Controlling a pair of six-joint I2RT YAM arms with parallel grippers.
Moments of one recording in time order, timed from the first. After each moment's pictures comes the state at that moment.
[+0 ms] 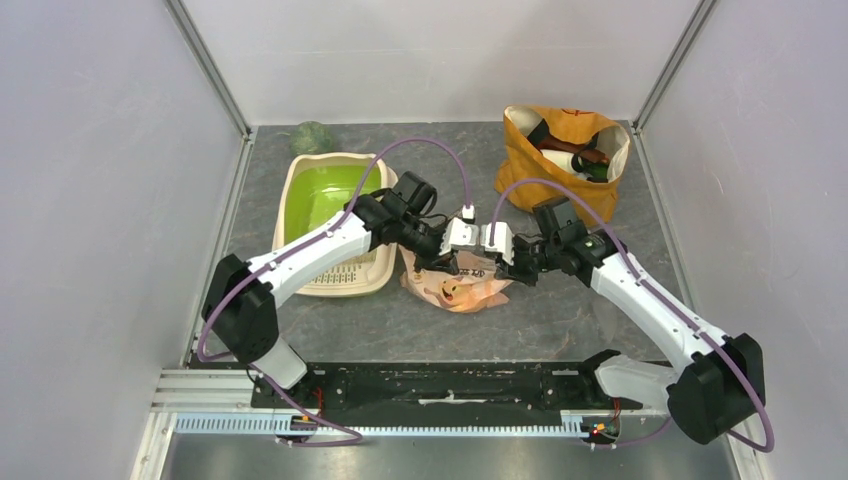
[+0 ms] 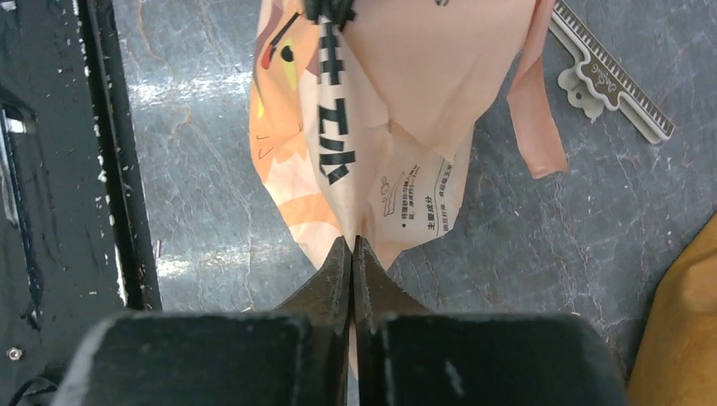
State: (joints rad) left arm -0.75 1.59 1.29 -0.67 0.76 0.79; right arm 0.45 1.15 0.89 -0.70 -0.63 -0.84
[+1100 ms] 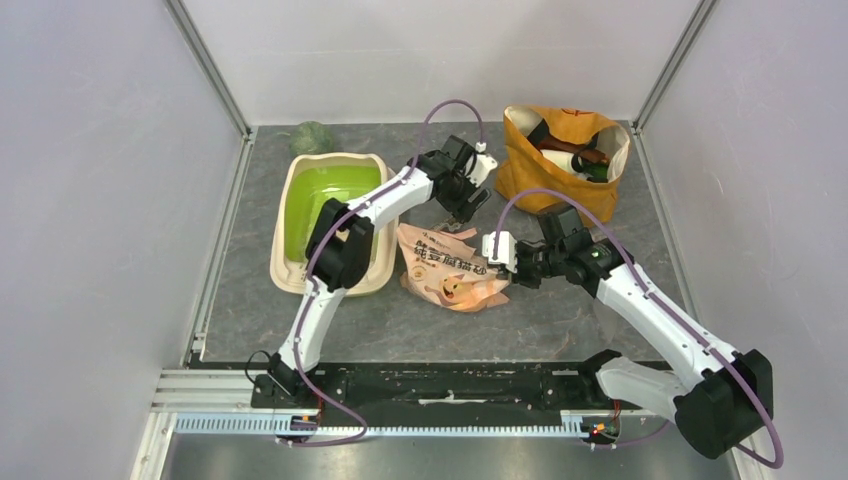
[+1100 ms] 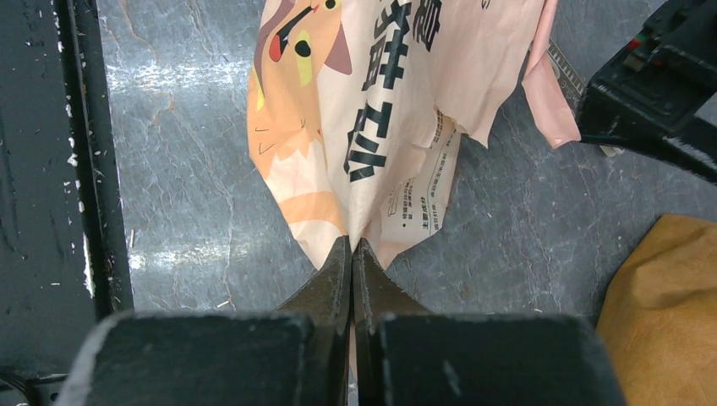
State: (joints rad) left arm -0.65 2.33 2.01 -0.65 0.12 0.24; right arm 0.47 1.09 0.85 -0.66 -0.60 -0.91
